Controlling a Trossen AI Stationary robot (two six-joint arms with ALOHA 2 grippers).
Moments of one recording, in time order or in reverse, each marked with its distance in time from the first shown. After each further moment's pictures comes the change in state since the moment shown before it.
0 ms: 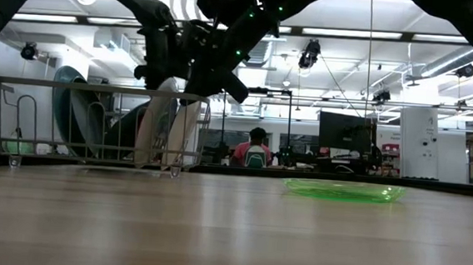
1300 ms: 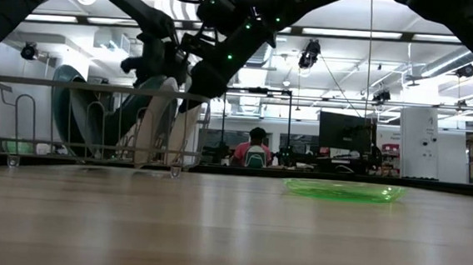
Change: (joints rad) left arm 0.008 0.089 0.024 -0.232 0.124 0.150; right arm -0.033 0.034 -0.005 0.053 0.000 0.499
